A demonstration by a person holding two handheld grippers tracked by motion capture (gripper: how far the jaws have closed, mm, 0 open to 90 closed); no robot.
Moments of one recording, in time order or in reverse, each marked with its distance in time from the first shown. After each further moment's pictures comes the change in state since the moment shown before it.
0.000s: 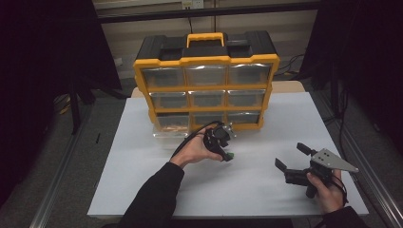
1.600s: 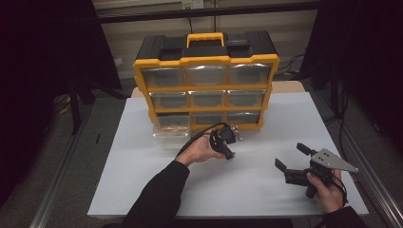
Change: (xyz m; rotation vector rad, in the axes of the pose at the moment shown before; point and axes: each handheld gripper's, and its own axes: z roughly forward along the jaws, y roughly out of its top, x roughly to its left) left arm -0.002 0.012 0.013 0.106 -0.045 -0.006; right arm 0.000 0.000 0.000 0.002 0.001 0.000
